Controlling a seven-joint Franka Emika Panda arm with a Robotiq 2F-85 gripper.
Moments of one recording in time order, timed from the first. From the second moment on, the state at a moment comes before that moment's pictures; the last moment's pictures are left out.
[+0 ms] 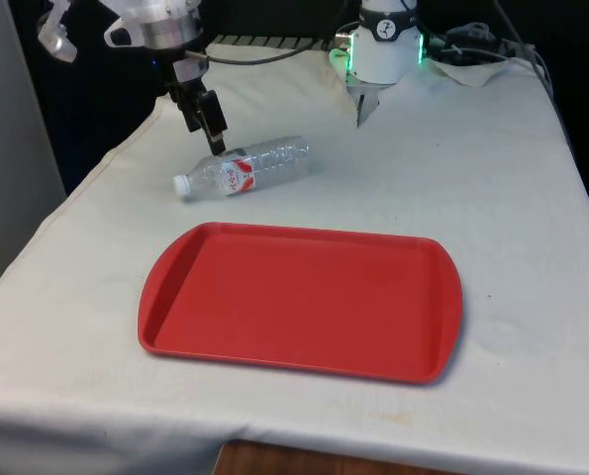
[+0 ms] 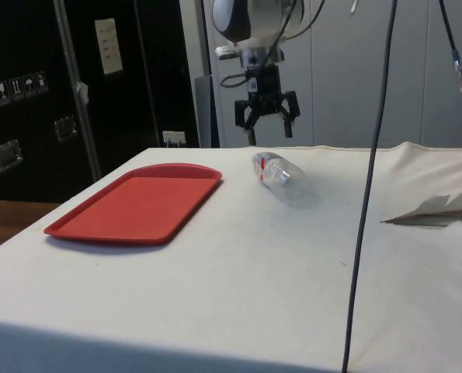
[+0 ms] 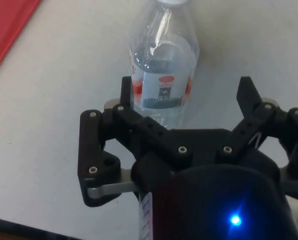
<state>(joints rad) 0.12 0.47 -0.64 -2.04 0.42 2.24 0.06</state>
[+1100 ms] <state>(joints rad) 0.09 0.65 -0.72 -1.82 0.58 1.92 -0.06</state>
